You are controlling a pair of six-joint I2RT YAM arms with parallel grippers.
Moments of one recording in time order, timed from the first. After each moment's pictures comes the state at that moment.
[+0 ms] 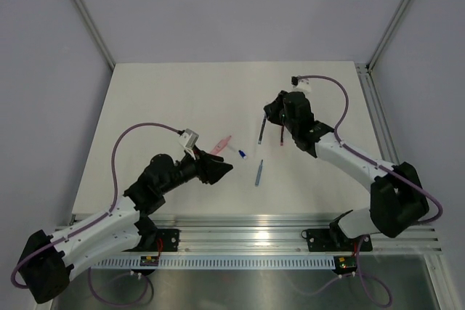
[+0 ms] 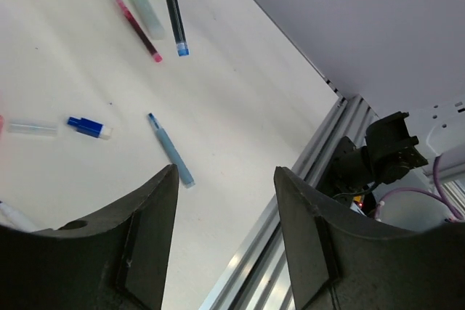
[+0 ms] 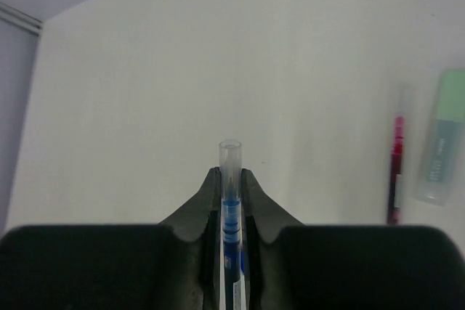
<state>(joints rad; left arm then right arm) -0.77 0.76 0.35 0.31 0.23 -0.56 0.56 1.40 0.95 0.08 0.22 0.68</state>
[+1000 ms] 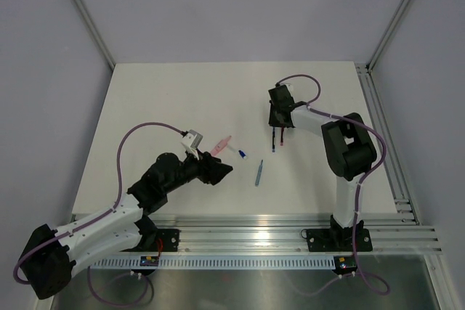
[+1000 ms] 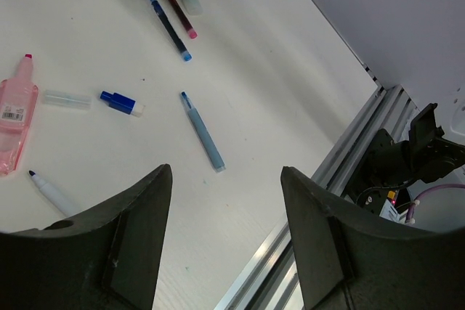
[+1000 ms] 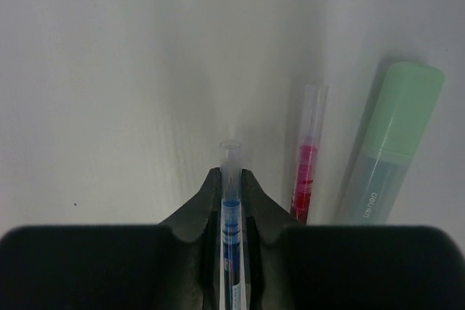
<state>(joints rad) -0.77 0.81 0.35 0.26 0.17 -0.52 0.42 2.00 1.31 -0.21 0.20 0.44</state>
